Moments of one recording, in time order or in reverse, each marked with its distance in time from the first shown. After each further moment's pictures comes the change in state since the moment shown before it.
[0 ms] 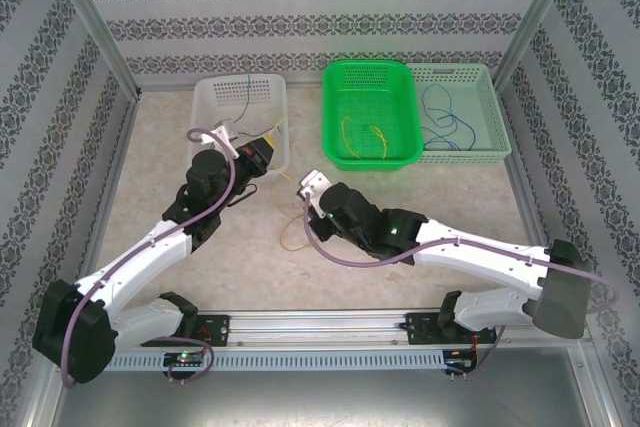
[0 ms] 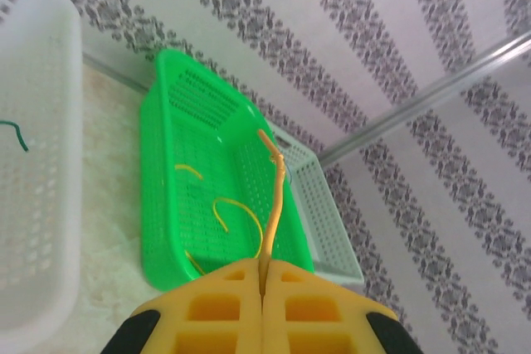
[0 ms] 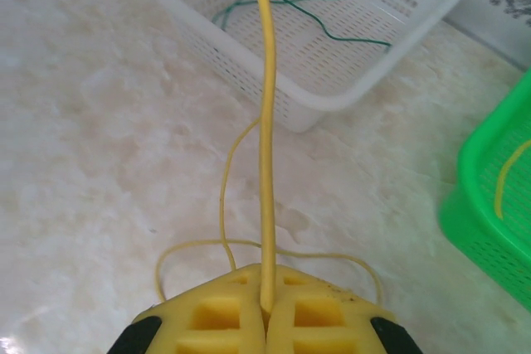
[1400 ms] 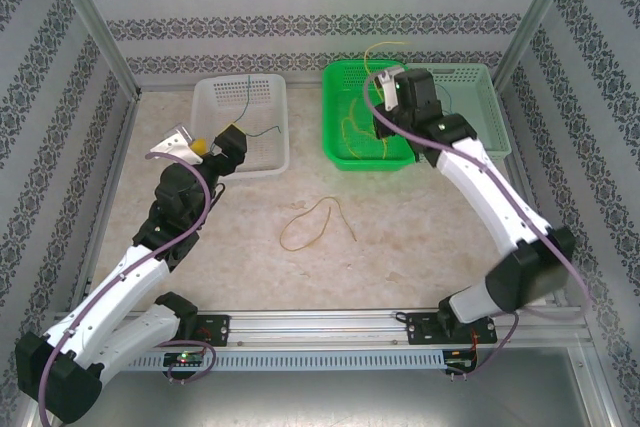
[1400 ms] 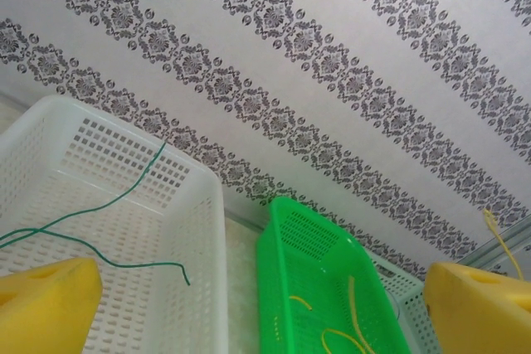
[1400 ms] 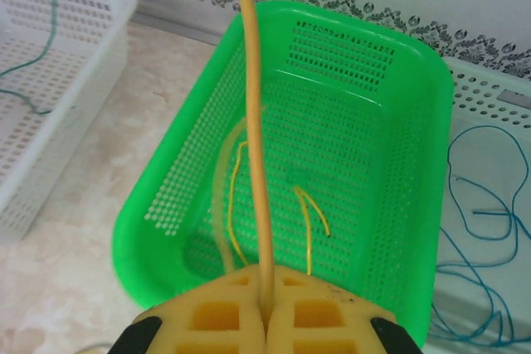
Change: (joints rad) left arm 0.024 -0.233 -0.013 -0.163 -0.365 0.206; right arm -0.732 0.262 0.529 -0.307 -0.217 -0.102
